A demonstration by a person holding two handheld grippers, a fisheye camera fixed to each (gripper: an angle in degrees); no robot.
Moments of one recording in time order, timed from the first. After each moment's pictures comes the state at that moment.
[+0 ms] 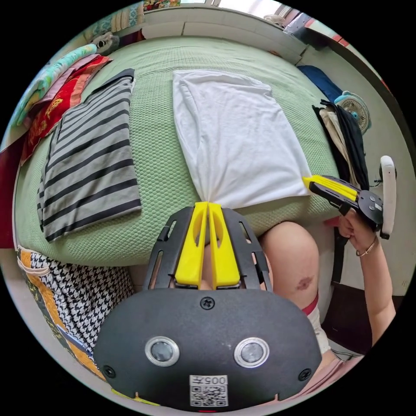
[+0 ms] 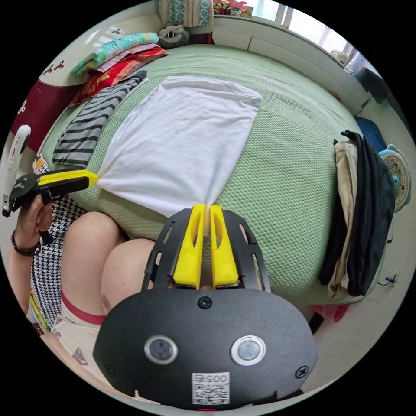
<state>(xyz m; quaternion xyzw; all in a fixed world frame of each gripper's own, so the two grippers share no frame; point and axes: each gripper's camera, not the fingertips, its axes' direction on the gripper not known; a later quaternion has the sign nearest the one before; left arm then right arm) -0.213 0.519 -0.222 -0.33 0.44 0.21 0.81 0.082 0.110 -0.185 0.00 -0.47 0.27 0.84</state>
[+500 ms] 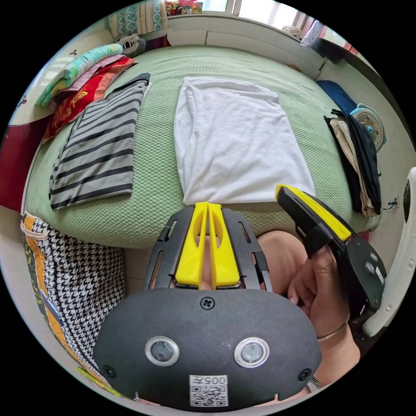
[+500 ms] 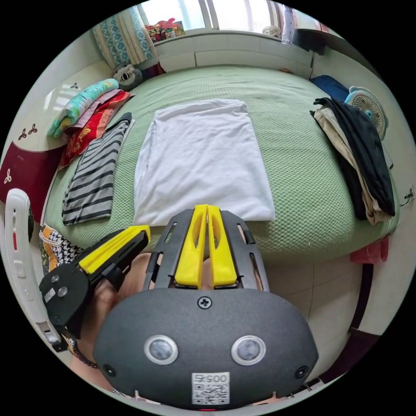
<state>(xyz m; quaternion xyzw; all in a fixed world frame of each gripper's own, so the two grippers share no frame) -0.178 0.540 -0.270 -0.31 0.38 0.16 0.86 0.049 0.090 -0.284 -0.02 -0.46 0.45 0.76</state>
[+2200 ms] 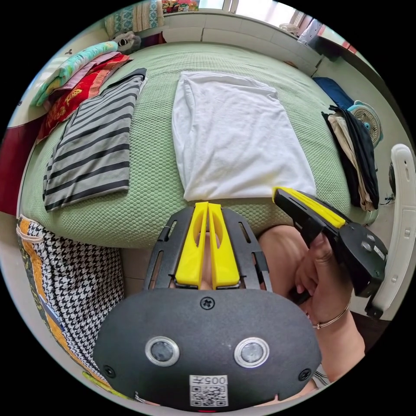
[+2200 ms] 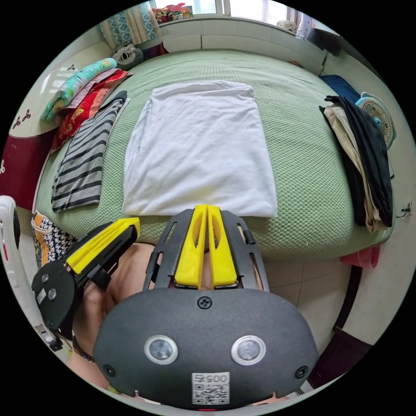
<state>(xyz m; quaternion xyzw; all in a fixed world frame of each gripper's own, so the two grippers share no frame) -0.167 0.558 -0.264 -0.32 0.40 0.17 0.85 0.011 0.042 -0.321 -0.07 -0.47 0.41 0.78</state>
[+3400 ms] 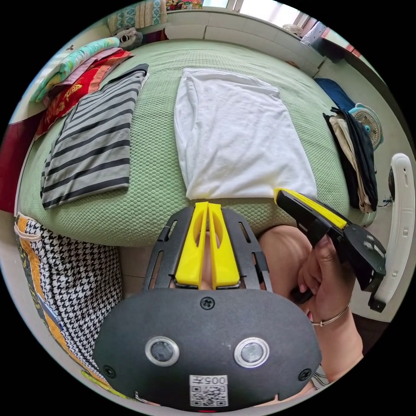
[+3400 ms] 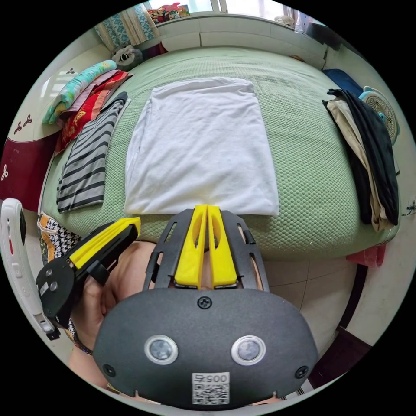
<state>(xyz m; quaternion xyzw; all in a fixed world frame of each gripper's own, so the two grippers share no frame) -0.194 0.564 -0.245 -0.33 0.40 0.16 0.84 0.016 0.041 -0.300 -0.07 -0.49 0.41 0.77</state>
